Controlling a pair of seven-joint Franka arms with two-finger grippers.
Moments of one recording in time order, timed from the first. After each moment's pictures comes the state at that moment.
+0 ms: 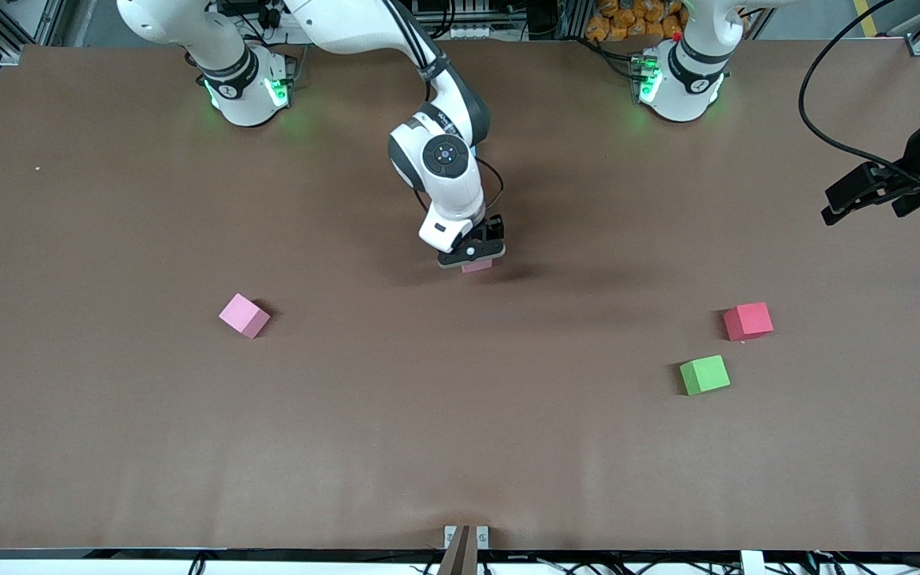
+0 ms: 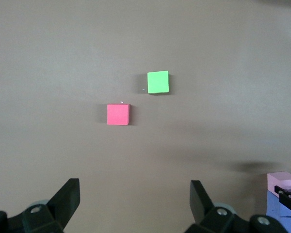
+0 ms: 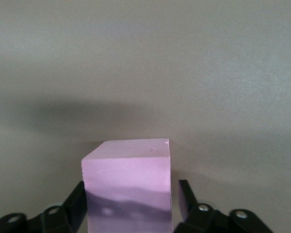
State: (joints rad) left arm -0.03 -0.02 -0.02 -1.58 -0.01 1.62 -0.18; right arm 1.13 0.67 -0.27 -1.73 0.37 2.44 0.48
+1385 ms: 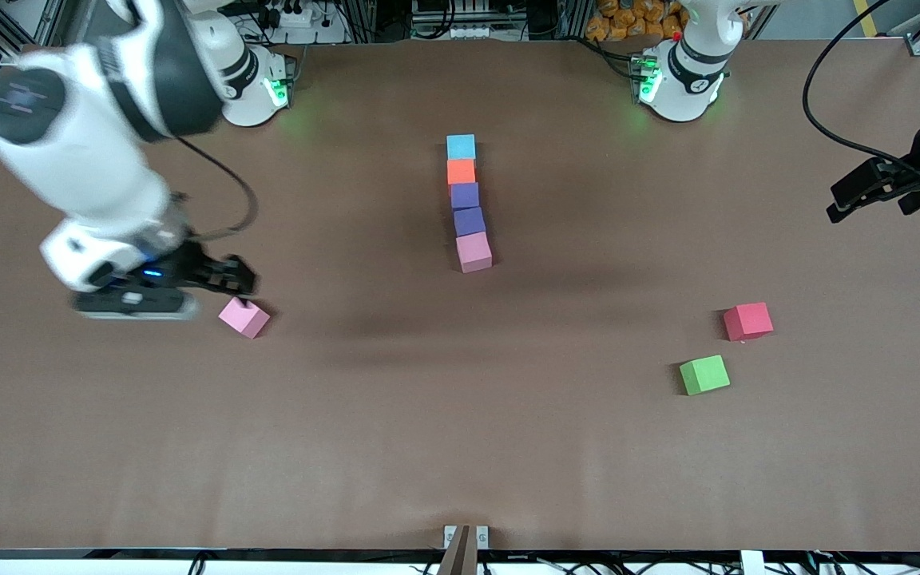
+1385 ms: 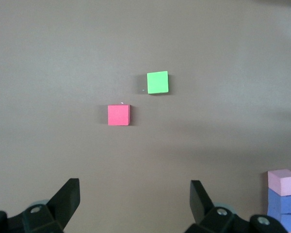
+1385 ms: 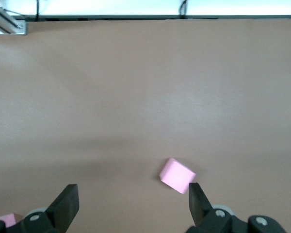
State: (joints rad) left arm 0.06 -0.02 -0.12 -1.57 -0.01 1.61 -0.15; right arm 0.30 0.18 -0.06 -1.53 -0.05 1.86 0.28
